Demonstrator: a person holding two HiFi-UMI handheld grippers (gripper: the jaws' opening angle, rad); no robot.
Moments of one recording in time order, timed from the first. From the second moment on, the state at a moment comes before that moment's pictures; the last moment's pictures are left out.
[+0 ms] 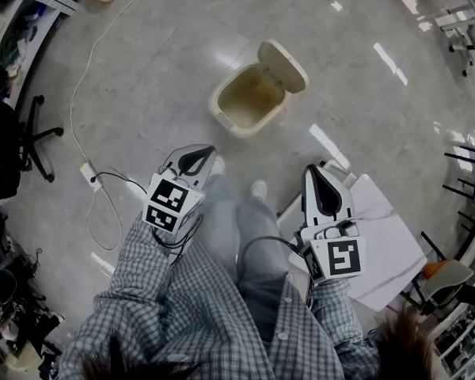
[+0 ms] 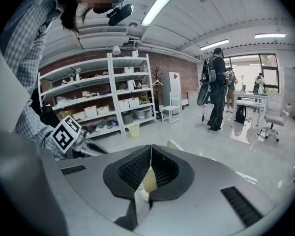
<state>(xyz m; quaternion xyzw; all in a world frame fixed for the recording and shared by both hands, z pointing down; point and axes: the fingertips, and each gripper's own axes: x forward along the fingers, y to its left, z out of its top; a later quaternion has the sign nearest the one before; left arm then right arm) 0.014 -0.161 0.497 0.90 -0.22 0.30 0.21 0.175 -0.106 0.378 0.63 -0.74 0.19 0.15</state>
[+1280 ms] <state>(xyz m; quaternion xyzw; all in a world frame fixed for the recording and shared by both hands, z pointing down) 0.020 -0.126 0.259 0.93 -0.31 0.11 0.14 0.153 -0.099 0.238 0.57 -0.81 0.07 0.11</state>
